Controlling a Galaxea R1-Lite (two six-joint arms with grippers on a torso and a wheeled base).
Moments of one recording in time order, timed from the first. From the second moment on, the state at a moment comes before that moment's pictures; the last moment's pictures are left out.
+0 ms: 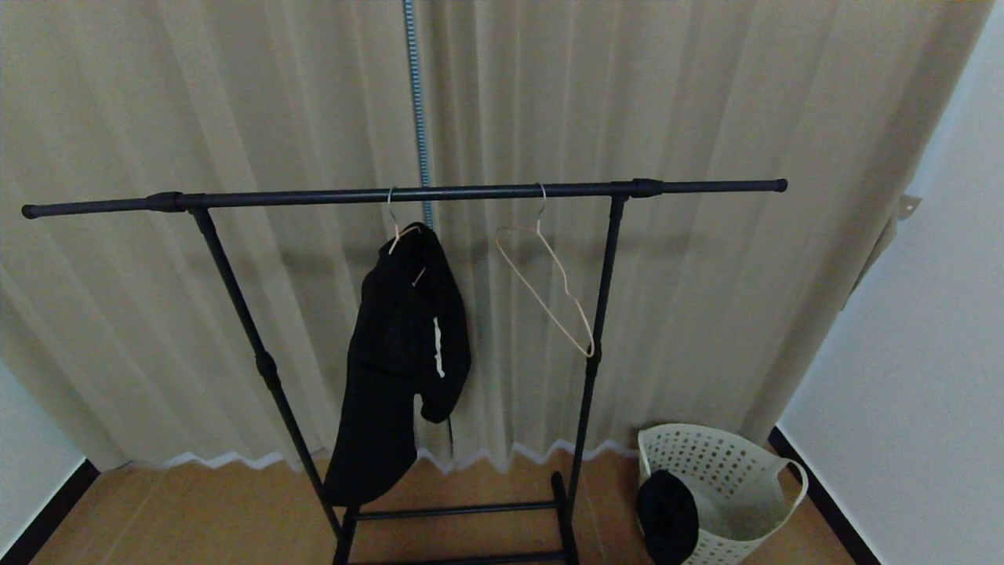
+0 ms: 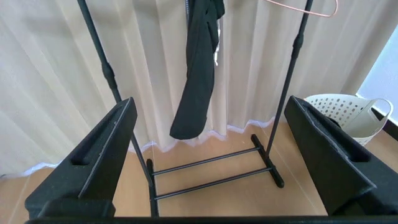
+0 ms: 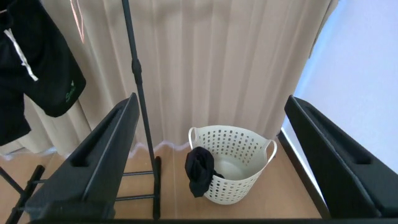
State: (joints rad) left arm -0.01 0.00 -0.03 0.07 -0.17 0.08; right arm 0.00 0.00 -0.01 0.02 -0.08 0.02
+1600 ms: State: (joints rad) left arm -0.01 0.00 -0.03 0.07 -0.17 0.08; right arm 0.00 0.00 -0.01 0.02 -0.08 0.02
